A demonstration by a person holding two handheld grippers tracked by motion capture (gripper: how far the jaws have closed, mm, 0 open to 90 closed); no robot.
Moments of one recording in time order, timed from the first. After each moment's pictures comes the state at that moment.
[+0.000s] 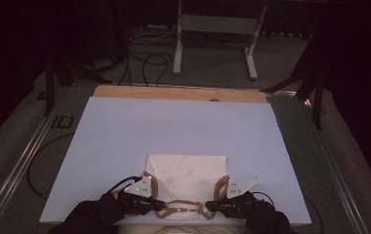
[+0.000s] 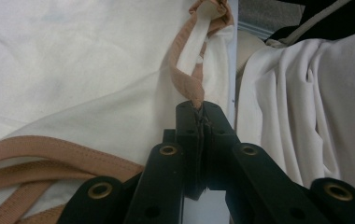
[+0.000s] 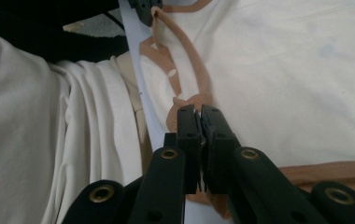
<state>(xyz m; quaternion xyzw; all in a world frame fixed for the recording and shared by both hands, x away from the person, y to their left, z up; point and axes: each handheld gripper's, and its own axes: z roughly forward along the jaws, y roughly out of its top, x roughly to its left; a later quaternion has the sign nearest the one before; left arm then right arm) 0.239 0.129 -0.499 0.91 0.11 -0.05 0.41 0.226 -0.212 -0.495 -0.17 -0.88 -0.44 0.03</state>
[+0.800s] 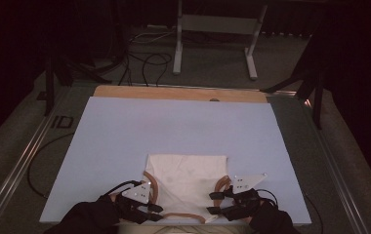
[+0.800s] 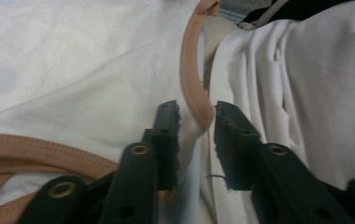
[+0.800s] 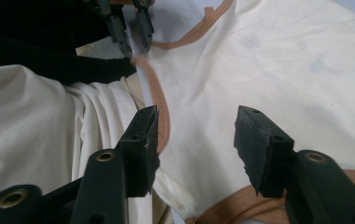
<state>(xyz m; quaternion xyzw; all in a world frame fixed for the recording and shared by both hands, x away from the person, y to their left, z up) 0.231 0.134 -0.497 0.91 0.07 -0.09 0.39 0.231 -0.223 -0.486 -0.19 -0.86 -0.47 0.05</state>
